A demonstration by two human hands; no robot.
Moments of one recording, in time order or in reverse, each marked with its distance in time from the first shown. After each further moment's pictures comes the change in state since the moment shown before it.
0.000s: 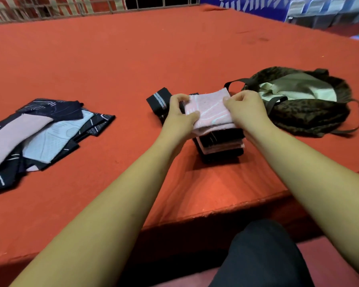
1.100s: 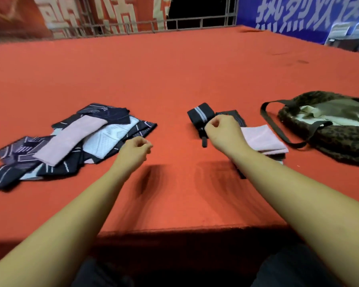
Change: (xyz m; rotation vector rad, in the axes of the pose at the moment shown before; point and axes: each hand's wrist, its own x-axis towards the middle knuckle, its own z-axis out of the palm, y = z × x) left_hand -0.044 -0.015 -0.201 0.582 0.300 -0.093; right_hand -0.061 -0.067 0.090 -0.204 -0.228 -0.224
